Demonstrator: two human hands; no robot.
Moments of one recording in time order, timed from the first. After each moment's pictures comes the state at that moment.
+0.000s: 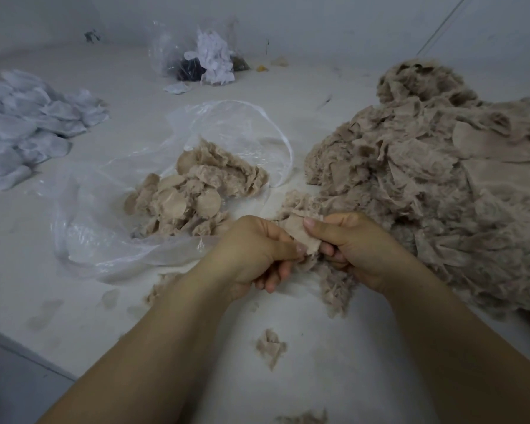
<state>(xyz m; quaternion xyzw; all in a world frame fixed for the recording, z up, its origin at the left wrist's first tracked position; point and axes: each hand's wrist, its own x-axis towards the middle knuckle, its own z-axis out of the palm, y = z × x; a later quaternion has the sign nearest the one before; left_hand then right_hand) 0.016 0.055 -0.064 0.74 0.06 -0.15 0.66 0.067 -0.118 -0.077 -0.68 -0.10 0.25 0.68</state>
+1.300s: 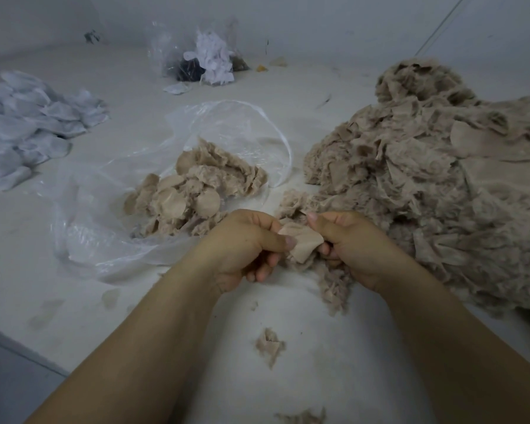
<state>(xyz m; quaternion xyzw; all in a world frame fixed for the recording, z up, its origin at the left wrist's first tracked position) 0.020 0.067 -0.059 0.71 0.07 -0.16 0.68 0.068 -0.114 -0.082 -0.70 -0.10 0.23 0.67</state>
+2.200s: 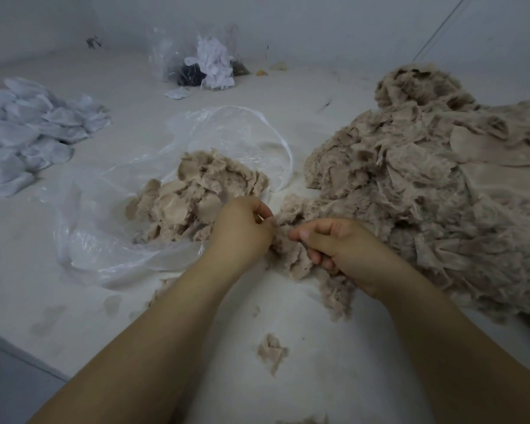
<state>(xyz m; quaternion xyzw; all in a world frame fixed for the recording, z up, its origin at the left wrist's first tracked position) 0.045 0.065 -0.071 0.89 0.10 0.11 0.43 0.068 -0.115 -0.085 -0.74 -0.12 0.23 0.62</state>
